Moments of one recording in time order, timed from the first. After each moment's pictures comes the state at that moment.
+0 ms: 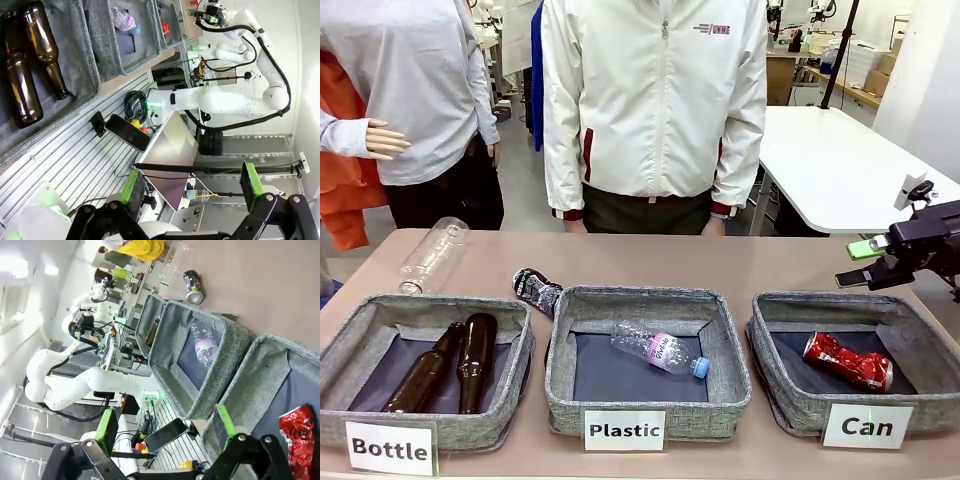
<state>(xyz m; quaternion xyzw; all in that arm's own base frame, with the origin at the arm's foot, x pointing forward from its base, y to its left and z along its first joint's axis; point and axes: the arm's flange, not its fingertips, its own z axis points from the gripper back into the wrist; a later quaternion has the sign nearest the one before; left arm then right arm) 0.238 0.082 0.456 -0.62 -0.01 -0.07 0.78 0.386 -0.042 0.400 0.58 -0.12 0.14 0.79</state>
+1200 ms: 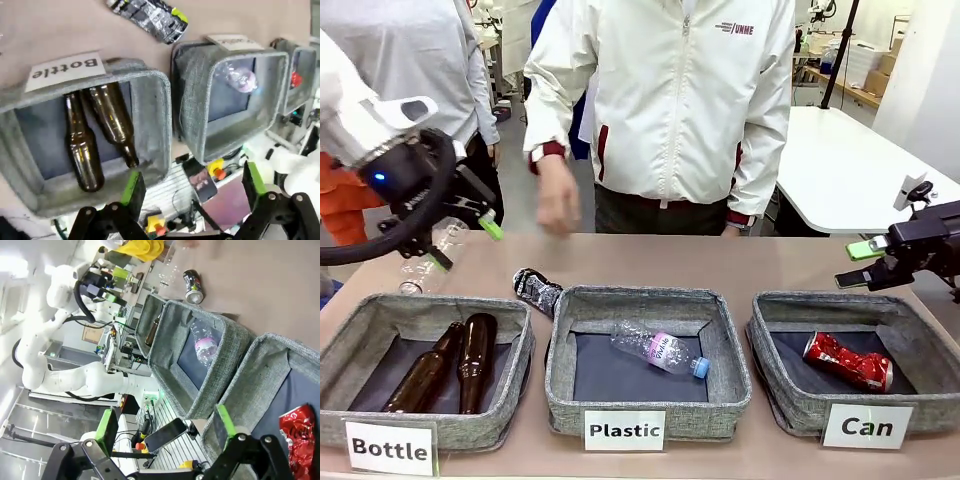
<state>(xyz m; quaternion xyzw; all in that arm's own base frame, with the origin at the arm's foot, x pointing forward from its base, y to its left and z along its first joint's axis) 0.439 -0.106 0.484 -0.29 0.06 0.01 0.96 0.386 -0.042 0.399 0.58 -0.12 0.14 0.79</state>
